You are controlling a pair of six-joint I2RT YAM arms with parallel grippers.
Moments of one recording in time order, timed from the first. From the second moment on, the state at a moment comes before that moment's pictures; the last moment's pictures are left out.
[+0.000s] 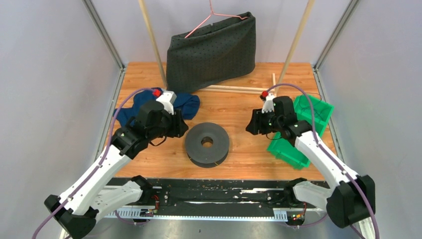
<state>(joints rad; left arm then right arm) -0.60 0.90 0.98 -0.67 0.01 -0.40 0.35 1.12 0.79 -0.41 -0.37 0.22</state>
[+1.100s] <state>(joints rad) -0.67 0.61 0.59 -0.86 -0.06 -0.68 0.34 0.94 0.90 -0.62 0.00 0.26</state>
